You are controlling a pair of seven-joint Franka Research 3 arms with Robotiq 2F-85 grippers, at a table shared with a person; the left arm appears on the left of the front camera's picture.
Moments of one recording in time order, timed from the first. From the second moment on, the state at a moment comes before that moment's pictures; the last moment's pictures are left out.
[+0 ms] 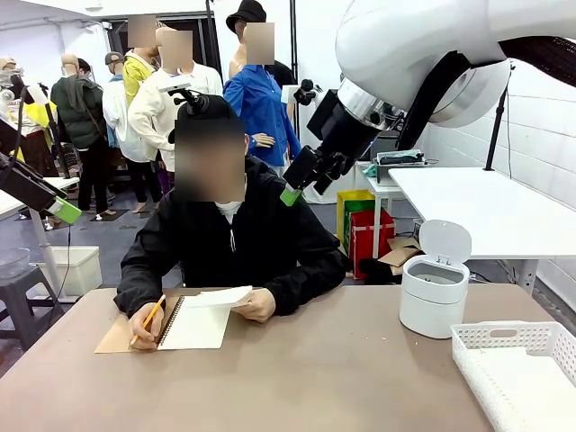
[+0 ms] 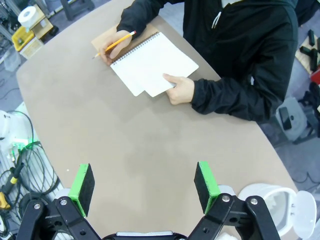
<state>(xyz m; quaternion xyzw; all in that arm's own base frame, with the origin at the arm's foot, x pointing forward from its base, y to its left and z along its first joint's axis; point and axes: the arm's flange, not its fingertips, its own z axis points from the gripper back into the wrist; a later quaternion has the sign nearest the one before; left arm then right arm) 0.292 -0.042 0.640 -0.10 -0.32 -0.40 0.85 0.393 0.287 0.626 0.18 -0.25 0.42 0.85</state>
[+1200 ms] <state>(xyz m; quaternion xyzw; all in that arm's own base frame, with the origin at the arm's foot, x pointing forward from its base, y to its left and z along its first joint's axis) 0.292 -0.042 0.640 -0.10 -0.32 -0.40 0.85 0.393 0.287 0.626 0.18 -0.25 0.42 0.85</state>
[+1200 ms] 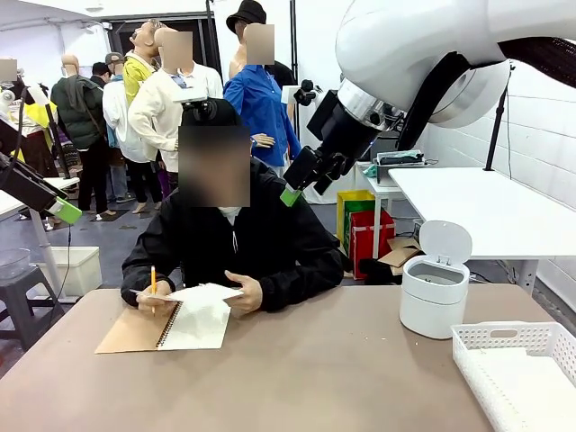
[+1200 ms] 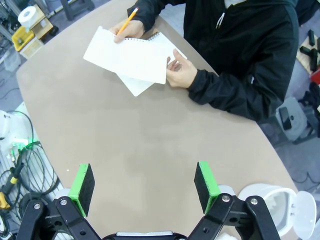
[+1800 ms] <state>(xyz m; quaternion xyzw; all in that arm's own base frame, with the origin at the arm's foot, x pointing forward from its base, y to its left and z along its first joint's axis) 0.292 -0.042 0.640 -0.10 -0.32 -0.40 0.85 0.393 0.287 0.626 0.18 -0.25 0.42 0.85</state>
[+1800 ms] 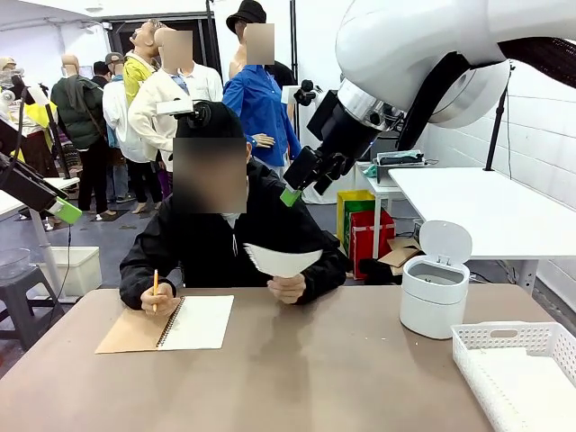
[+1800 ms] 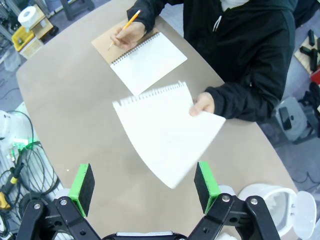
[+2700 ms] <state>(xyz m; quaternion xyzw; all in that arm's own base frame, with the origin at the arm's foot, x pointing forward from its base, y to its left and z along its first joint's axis) 0.292 -0.042 0.640 -0.10 -0.32 -0.40 0.85 0.393 0.287 0.626 0.18 -0.25 0.42 0.85</state>
